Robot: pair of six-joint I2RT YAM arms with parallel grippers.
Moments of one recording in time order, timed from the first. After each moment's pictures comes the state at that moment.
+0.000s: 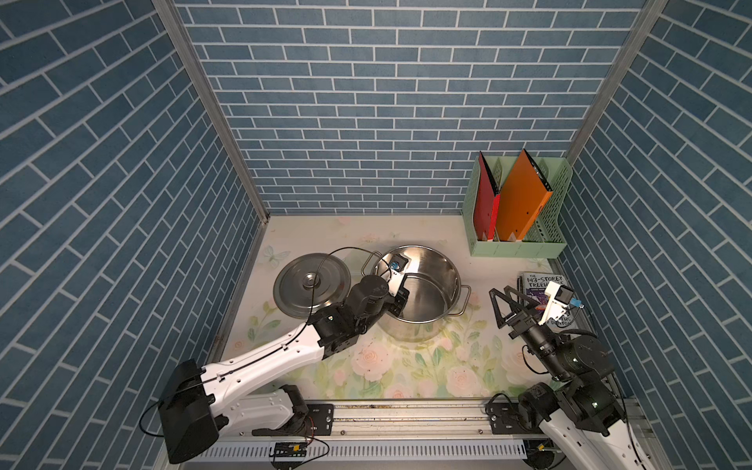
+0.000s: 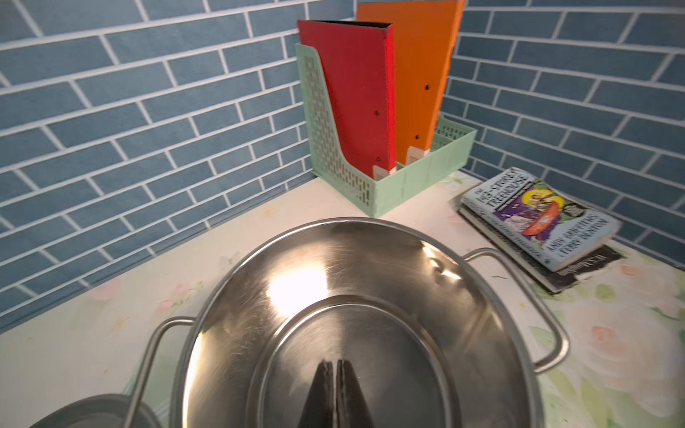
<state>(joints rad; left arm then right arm) -0.92 1.17 0.88 -0.05 -0.33 -0.05 0.52 0.19 0.44 -0.11 -0.10 0.71</state>
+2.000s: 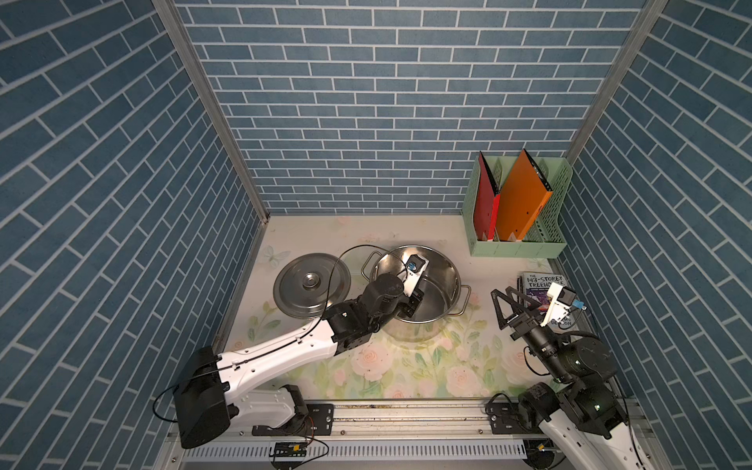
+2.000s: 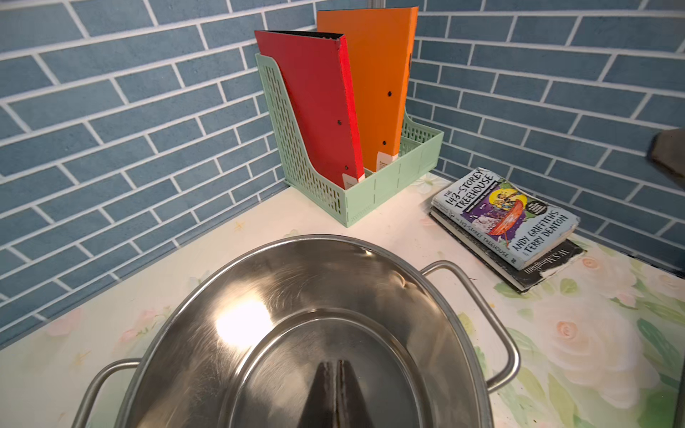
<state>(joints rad) -0.99 1.25 0.96 -0.03 -0.31 -0.04 0.52 0.17 0.45 -0.13 -0.09 0.71</state>
